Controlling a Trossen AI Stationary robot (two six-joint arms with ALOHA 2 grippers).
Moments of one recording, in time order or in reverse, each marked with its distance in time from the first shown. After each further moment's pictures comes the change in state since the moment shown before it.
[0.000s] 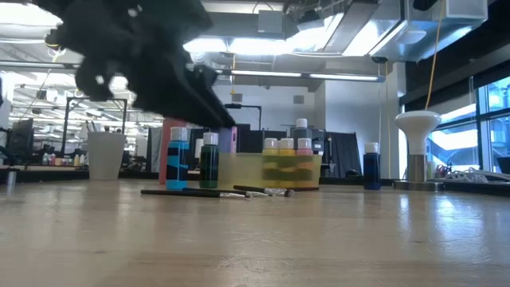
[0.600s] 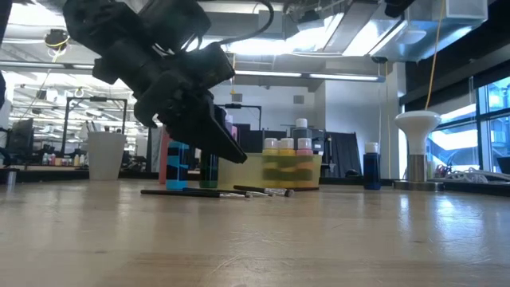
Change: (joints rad) left arm 0.165 0.121 0.000 0.078 0.105 -0.129; right arm -0.037 0.000 0.000 -0.003 0.041 -0.113
